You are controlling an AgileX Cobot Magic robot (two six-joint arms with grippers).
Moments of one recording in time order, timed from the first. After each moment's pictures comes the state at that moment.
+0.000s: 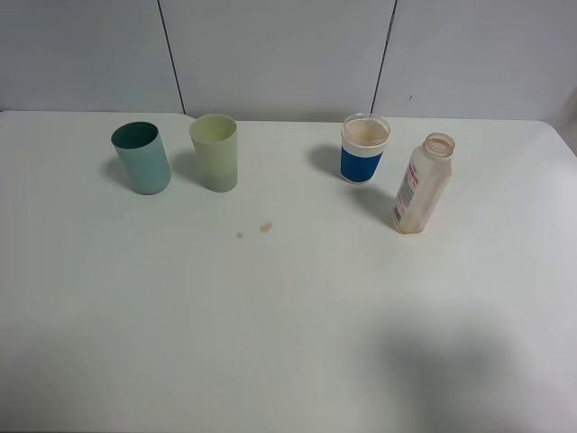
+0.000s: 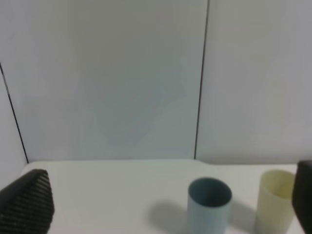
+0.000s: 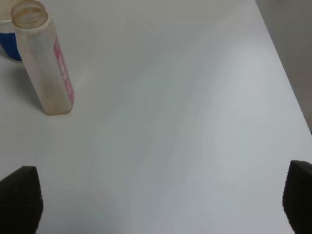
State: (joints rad) left arm -0.08 0.22 -0.57 0.11 0.46 -0.12; right arm 0.09 0.00 -0.50 -0.16 1.06 0.06
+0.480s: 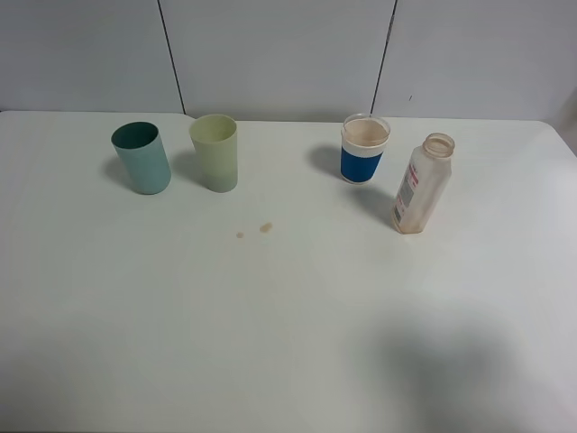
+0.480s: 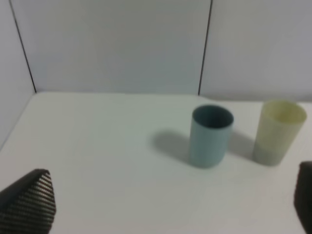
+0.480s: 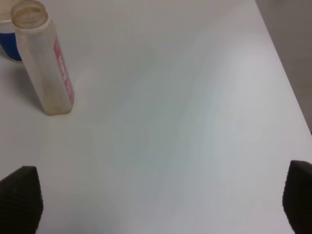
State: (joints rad) left arm -0.08 0.00 -0.57 0.09 0.84 -0.12; right arm 0.09 0.00 -0.50 -0.16 1.06 0.06
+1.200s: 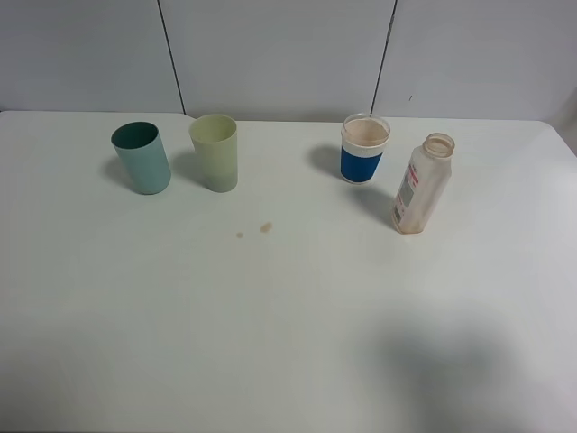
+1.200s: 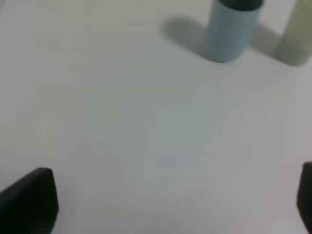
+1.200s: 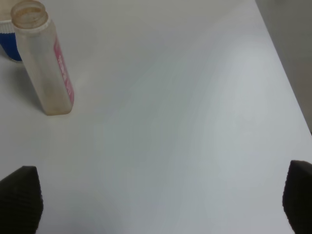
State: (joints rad) left arm 0.03 0.00 -0.51 0.02 1.06 -0.12; right arm 0.09 0.00 -0.50 -0.16 1.06 0.06
